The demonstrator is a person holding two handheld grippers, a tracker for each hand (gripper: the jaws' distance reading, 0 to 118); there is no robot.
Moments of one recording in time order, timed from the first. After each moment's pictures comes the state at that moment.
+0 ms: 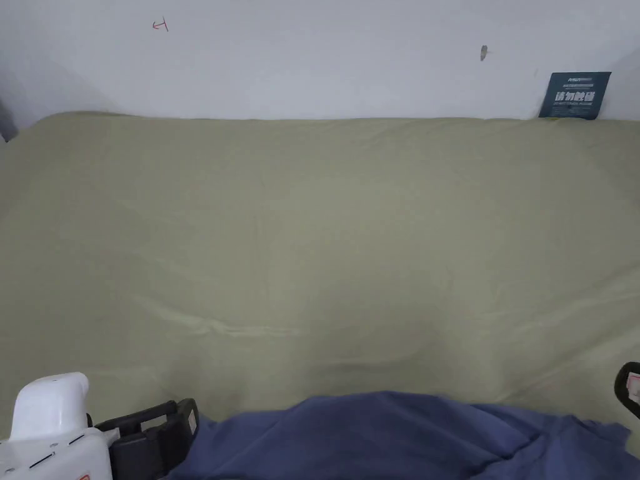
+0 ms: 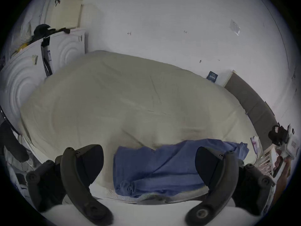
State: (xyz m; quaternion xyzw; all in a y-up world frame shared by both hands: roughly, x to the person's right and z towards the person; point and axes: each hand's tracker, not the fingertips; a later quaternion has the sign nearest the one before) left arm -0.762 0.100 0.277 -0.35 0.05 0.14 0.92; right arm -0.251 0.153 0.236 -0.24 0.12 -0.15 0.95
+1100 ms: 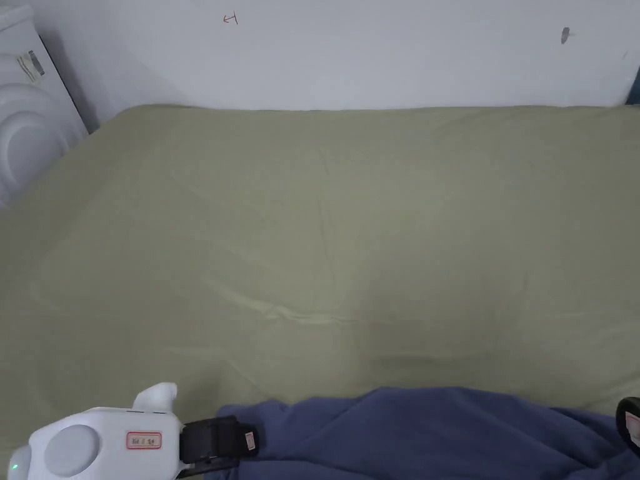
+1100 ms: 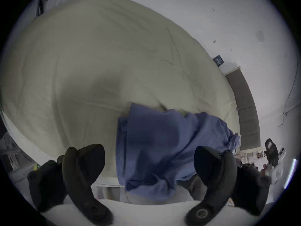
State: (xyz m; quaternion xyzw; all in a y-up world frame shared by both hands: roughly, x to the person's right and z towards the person) left arm -0.854 -0.005 0.236 -0.53 -0.03 0.29 0.79; right arm -0.337 0.140 0.262 -0.23 0.22 -0.03 0.95
